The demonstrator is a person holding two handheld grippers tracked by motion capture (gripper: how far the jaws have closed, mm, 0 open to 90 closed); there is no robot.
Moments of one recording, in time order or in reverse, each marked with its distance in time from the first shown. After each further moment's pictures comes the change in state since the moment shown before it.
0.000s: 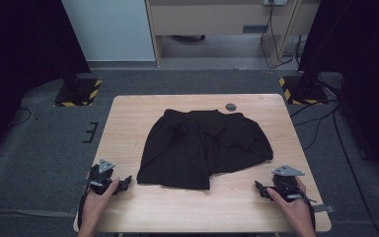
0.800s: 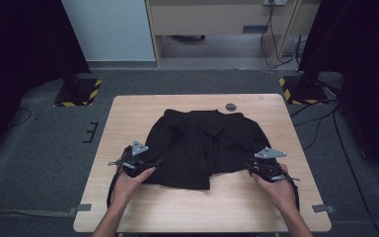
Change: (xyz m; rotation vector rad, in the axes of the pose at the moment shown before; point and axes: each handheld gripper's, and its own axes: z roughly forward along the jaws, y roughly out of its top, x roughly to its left) left arm -0.081 0.087 0.031 -0.101 -0.130 0.095; right arm 0.026 0.068 0.028 -0.046 0.107 -0.094
